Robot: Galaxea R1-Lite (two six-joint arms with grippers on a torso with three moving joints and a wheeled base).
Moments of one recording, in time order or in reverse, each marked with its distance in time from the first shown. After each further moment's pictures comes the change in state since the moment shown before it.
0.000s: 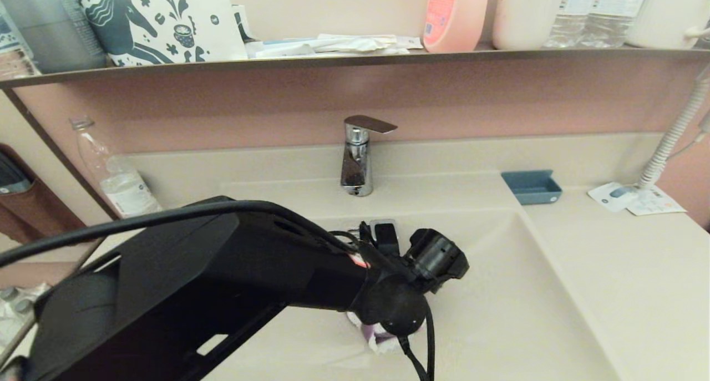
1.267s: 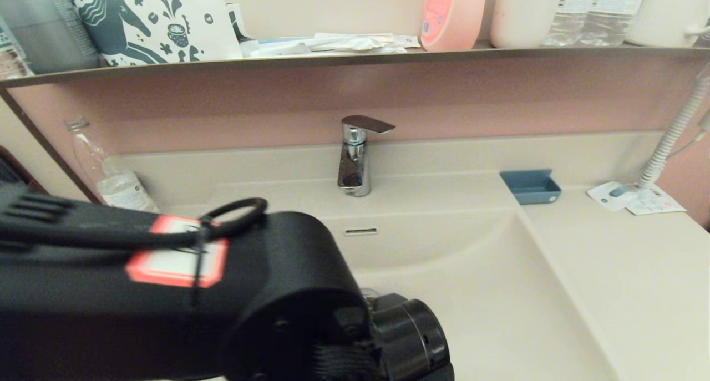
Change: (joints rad) left arm -0.191 -0.400 0.090 0.966 -0.263 -0.314; right arm 0.000 0.000 0.000 0.000 0.000 0.000
